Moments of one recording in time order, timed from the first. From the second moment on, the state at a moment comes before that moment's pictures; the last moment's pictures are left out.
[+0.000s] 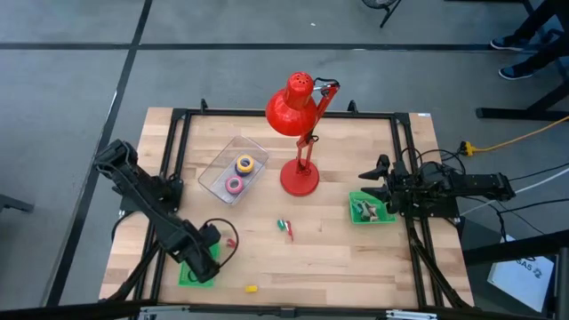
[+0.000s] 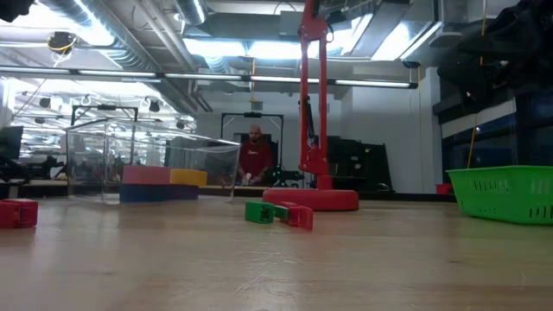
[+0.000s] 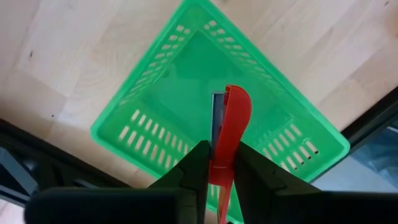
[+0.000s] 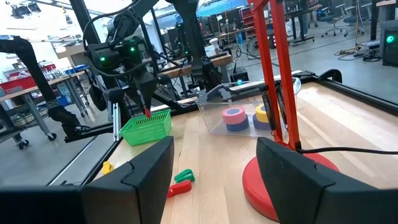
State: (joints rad) left arm -0.80 1.54 1.11 -1.05 0.08 -1.51; right arm 0.09 0.00 0.09 -0.08 0.05 0.28
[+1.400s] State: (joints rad) left arm -0.67 1.39 1.11 -1.03 -0.12 -1.18; right arm 0.09 0.00 0.09 -0.08 0.05 0.28
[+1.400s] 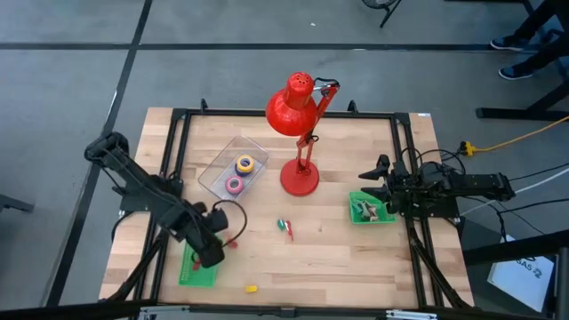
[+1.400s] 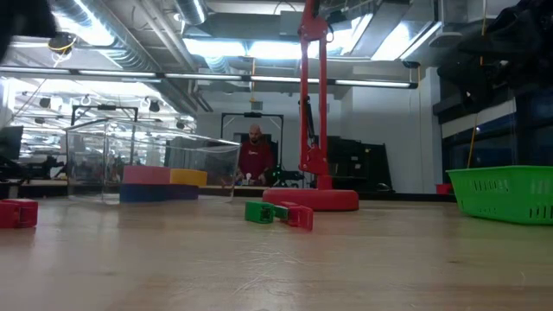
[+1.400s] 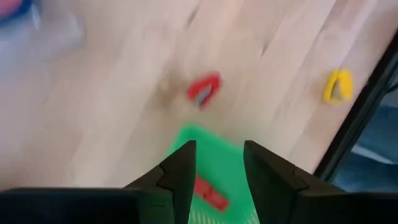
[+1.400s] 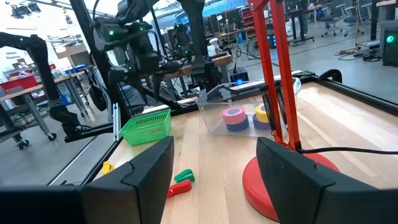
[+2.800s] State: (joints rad) left arm -0.25 1.39 1.11 -0.74 -0.16 -0.86; right arm 0.09 0.00 0.09 -0.08 0.05 0.28
